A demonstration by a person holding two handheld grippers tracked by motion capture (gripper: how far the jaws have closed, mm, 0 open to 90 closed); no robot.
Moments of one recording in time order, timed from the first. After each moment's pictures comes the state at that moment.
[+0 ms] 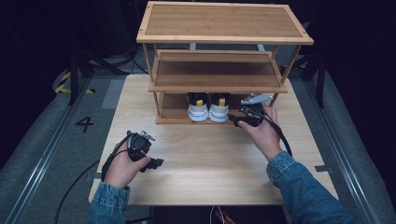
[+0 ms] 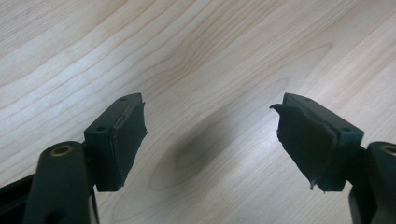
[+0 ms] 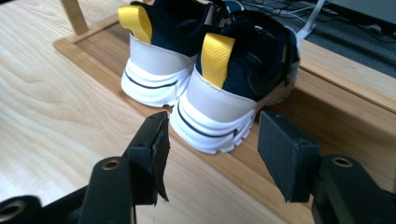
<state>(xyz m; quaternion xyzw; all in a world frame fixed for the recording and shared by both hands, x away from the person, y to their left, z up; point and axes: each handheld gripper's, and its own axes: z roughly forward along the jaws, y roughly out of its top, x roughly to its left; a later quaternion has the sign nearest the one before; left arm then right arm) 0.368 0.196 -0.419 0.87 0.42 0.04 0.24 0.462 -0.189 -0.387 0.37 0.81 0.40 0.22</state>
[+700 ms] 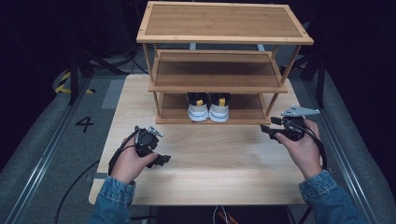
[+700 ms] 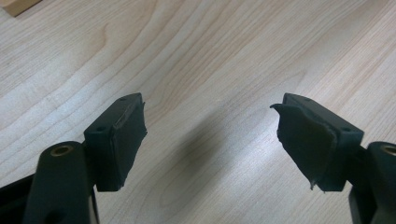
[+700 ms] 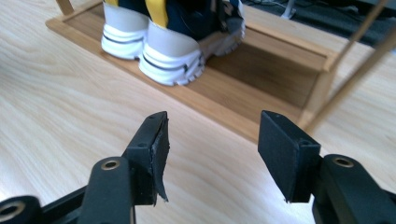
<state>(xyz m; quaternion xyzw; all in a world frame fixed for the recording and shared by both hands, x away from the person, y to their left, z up) 0.380 0.181 -0.414 0.89 0.39 0.05 0.25 0.406 -0.288 -0.377 0.41 0.79 0.40 0.22</state>
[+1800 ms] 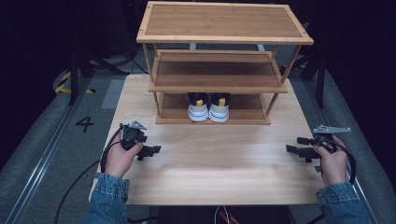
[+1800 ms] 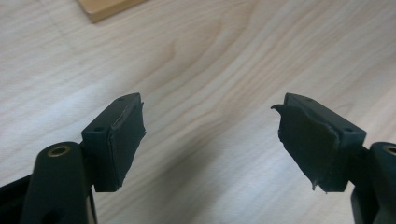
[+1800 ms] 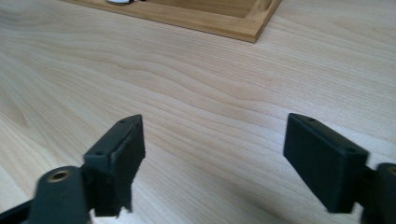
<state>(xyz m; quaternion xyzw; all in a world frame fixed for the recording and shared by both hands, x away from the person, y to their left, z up) 0.398 0.227 -0.430 0.84 0.43 0.08 0.32 0.392 -0.400 -0.448 0.47 0.77 0.41 0.11</state>
